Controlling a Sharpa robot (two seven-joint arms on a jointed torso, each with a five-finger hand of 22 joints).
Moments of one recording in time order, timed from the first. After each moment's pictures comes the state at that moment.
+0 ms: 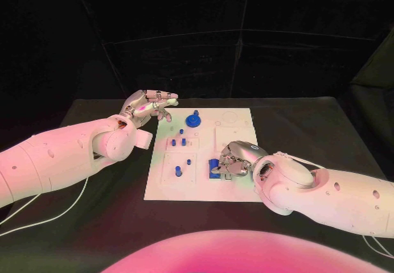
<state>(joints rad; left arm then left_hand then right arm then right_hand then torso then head) 1.14 -0.76 -0.09 1.32 -0.06 -0.16 0.45 1.29 -0.04 0.40 -0.08 0.05 0.99 0.18 0.19 0.07 1.01 0.11 0.40 0.10 1.23 0.02 1.12 0.59 0.17 1.21 0.12 0.64 0.67 0.91 -0.84 -0.02 1.80 -1.57 -0.39 -0.53 1.40 0.08 -0.21 0.16 0.16 1.02 0.04 0.56 0.26 1.40 -0.03 1.11 1.18 1.47 -0.09 1.44 1.31 0.05 1.47 0.03 1.49 1.31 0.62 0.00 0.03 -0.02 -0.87</state>
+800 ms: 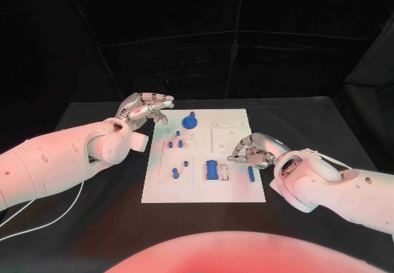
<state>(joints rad) 1.14 -0.76 -0.09 1.32 -0.06 -0.16 0.45 1.29 -0.04 0.40 -0.08 0.05 0.99 0.18 0.19 0.07 1.01 0.11 0.40 0.10 1.23 0.02 1.12 0.59 0.17 1.21 0.12 0.64 0.67 0.93 -1.01 -0.02 1.86 -1.41 -0.53 -0.44 1.34 0.08 -0.28 0.26 0.23 0.89 0.10 0.45 0.22 1.32 0.02 0.93 1.05 1.46 -0.06 1.36 1.19 0.05 1.41 0.06 1.42 1.31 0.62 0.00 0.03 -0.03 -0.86</state>
